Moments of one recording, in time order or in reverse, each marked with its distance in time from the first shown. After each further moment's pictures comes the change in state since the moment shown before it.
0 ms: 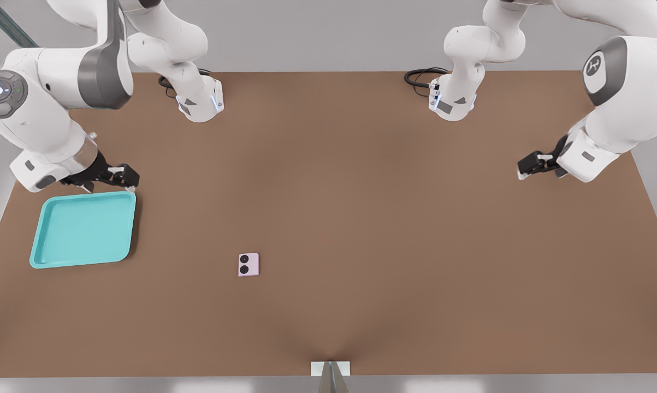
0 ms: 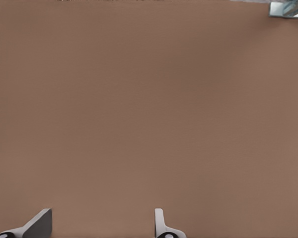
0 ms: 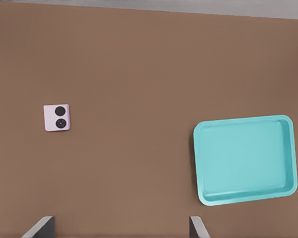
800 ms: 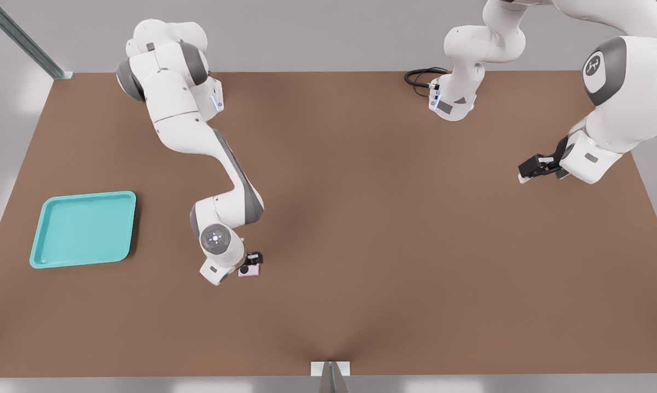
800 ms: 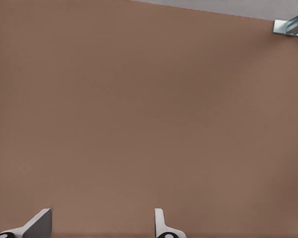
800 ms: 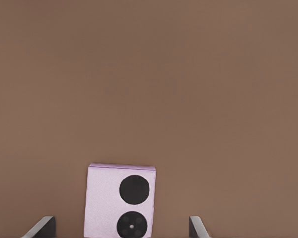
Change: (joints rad) arm 0.154 0.655 0.094 -0.036 0.061 0.673 0.143
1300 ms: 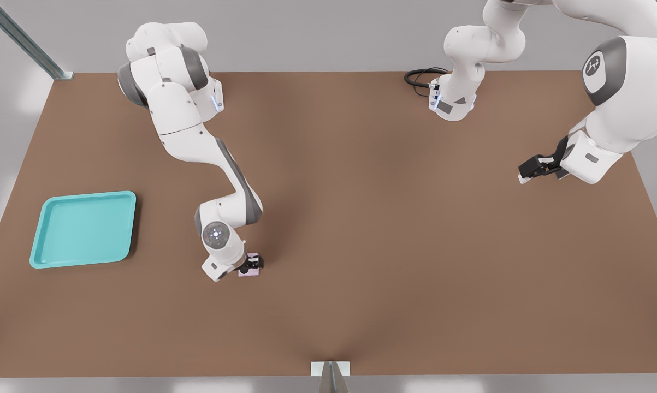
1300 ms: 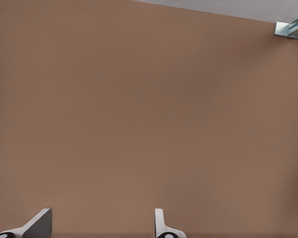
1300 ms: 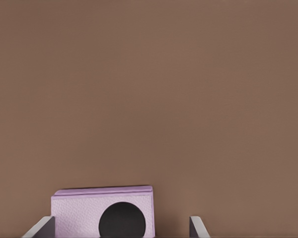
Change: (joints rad) arm -0.013 0.023 0.003 -0.137 0.018 0.250 0.092
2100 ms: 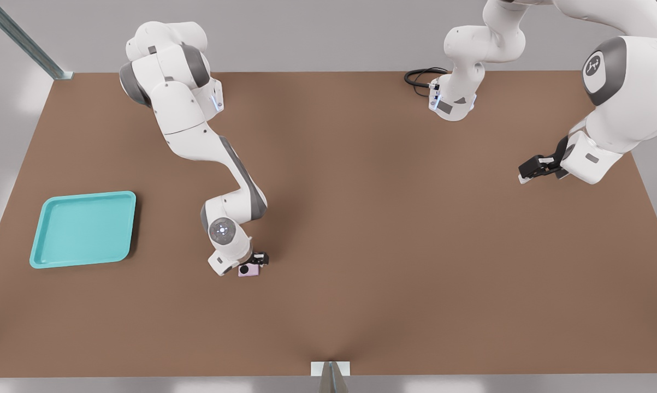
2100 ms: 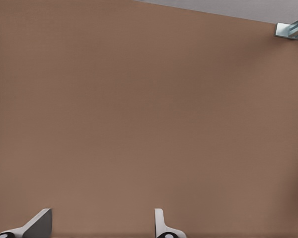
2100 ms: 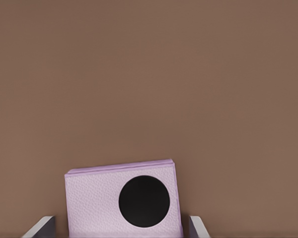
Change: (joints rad) arm 0.015 -0.007 0.012 -0.044 0.005 0.022 0.078
